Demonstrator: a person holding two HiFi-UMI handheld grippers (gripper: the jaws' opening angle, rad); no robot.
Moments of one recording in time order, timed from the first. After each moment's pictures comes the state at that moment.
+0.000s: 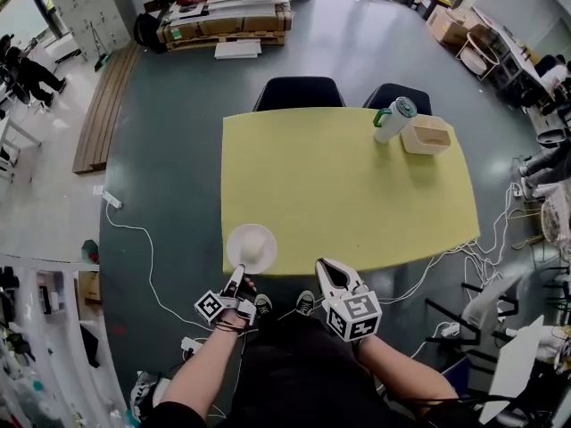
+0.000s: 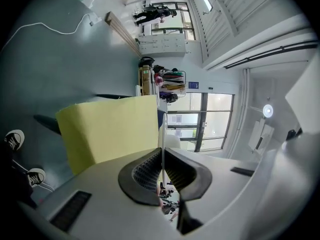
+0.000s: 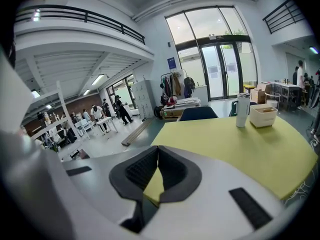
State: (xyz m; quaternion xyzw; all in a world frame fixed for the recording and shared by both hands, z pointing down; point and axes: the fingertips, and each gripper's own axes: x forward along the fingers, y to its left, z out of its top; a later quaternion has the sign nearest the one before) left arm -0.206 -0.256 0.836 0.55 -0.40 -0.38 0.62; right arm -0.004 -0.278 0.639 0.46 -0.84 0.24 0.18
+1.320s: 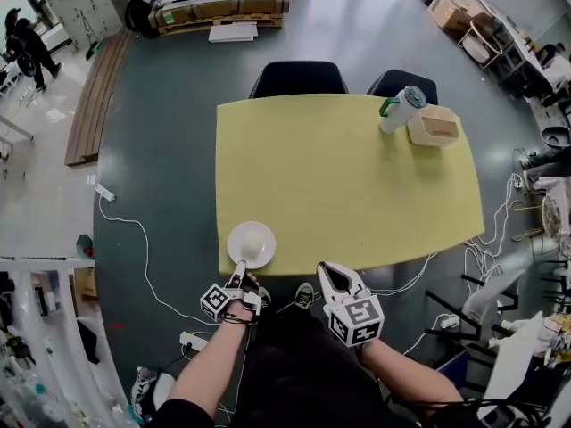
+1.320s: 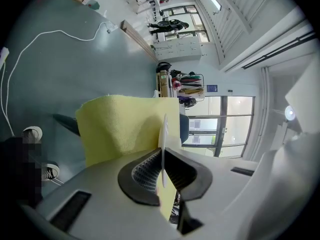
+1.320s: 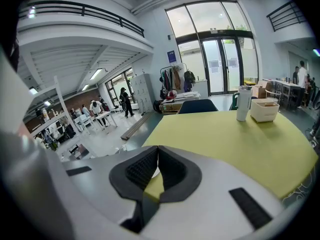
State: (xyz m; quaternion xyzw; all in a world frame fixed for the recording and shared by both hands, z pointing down) left arm -0.210 -0.264 0.921 0.48 -0.49 -0.32 0.66; right arm -0.007 -0.284 0.677 0.45 -0.83 0.25 0.21
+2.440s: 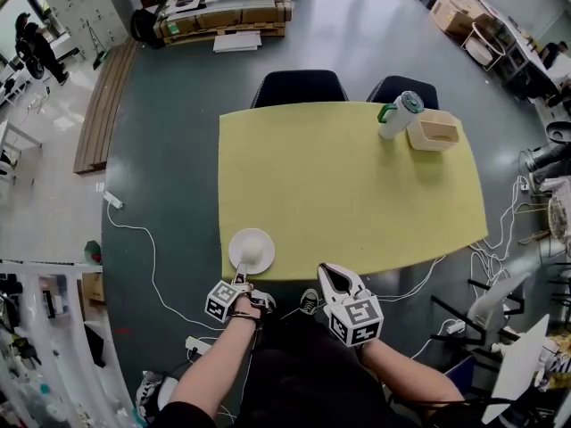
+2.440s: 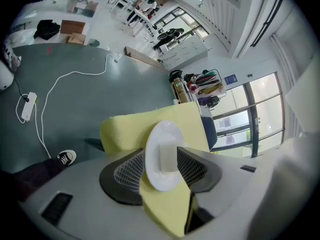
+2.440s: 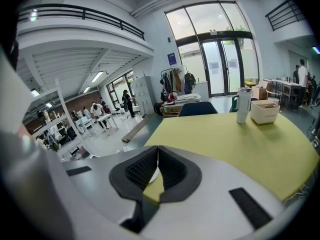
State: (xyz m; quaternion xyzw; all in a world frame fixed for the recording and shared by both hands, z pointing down) left arm -0.222 -0.263 0.911 0.41 -0.63 -0.19 0.63; right arm 0.003 -0.294 0.666 0.45 -0.84 0.25 0.20
